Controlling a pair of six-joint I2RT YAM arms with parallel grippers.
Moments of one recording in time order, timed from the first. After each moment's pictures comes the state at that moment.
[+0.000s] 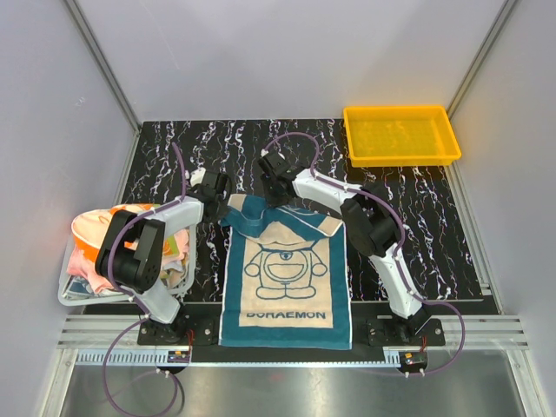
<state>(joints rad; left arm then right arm) -0.32 1.65 0.90 -0.28 -0.30 -0.78 0.73 2.29 1.82 -0.54 0.05 0.46</state>
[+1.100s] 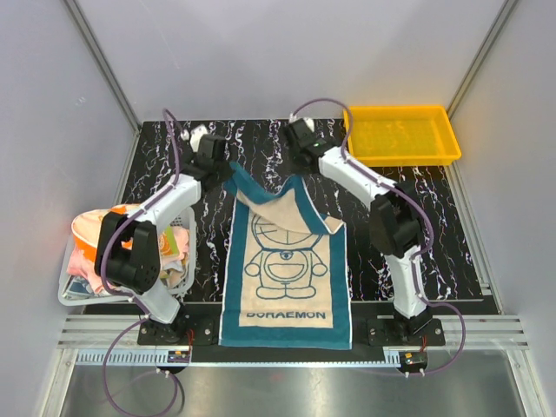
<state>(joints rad) -0.32 1.64 1.17 -0.29 -0.28 -0.73 0.62 2.13 1.86 -0.64 0.27 0.40</state>
